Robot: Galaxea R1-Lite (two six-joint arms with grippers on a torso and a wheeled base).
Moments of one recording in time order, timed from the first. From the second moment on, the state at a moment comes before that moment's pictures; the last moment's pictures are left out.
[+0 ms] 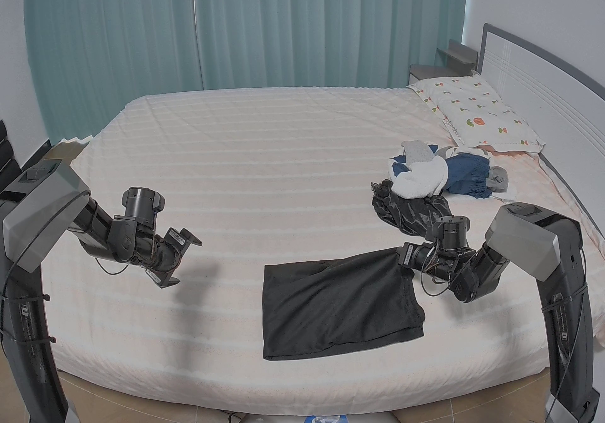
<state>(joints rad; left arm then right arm) -0.06 2.26 -1.16 -0.23 -0.16 -1.05 0.22 2.60 -1.19 -0.96 0.10 0.40</state>
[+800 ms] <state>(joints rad) -0.06 2.26 -1.16 -0.23 -0.16 -1.05 0.21 2.36 -0.57 -1.20 0.22 0.53</state>
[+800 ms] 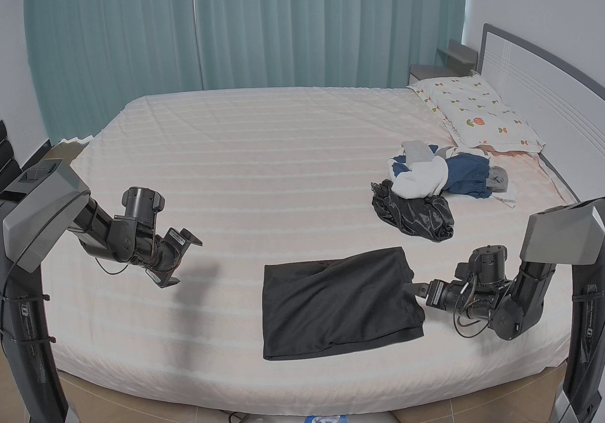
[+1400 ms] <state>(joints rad) -0.07 2.26 -1.16 -0.23 -0.16 -1.04 0.28 2.40 -0.45 -1.32 0.24 0.47</state>
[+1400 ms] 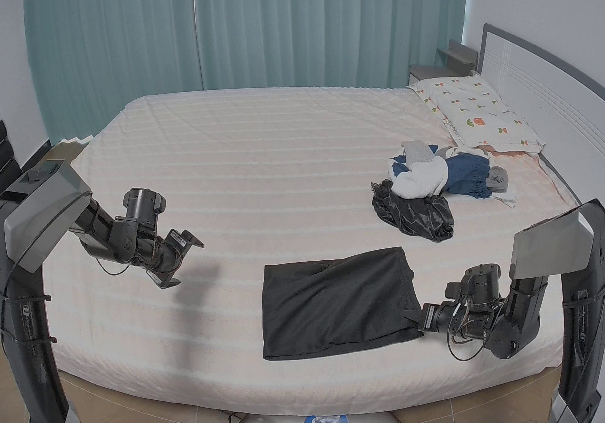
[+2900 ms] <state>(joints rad) -0.07 2.26 -1.16 -0.23 -0.16 -1.04 0.21 2.36 -0.66 -1.20 0.24 0.48</state>
